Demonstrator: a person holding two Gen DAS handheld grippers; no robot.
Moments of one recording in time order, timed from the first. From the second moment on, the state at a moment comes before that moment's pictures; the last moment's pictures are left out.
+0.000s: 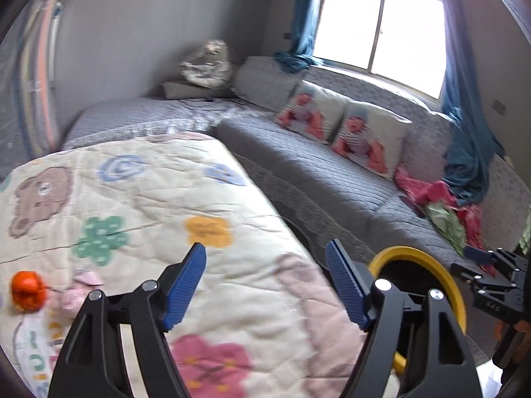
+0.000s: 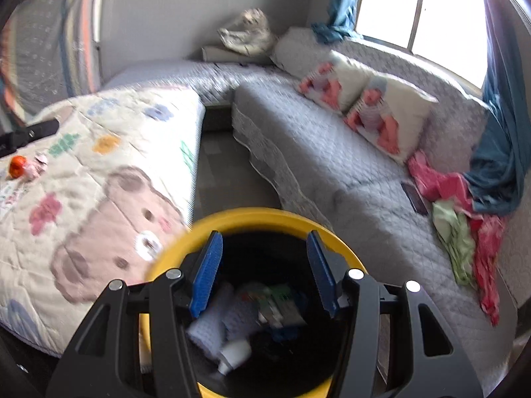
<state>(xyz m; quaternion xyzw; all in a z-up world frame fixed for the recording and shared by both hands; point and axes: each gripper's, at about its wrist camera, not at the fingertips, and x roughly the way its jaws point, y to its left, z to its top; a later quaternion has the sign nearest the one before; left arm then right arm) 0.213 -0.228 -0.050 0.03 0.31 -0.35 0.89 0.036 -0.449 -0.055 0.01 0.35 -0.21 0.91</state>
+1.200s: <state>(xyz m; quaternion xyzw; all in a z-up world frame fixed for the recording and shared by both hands) 0.335 0.004 -0.118 -0.06 0.39 -0.06 0.92 0.290 -0.151 -0.105 -0.05 0.38 0.16 0.91</state>
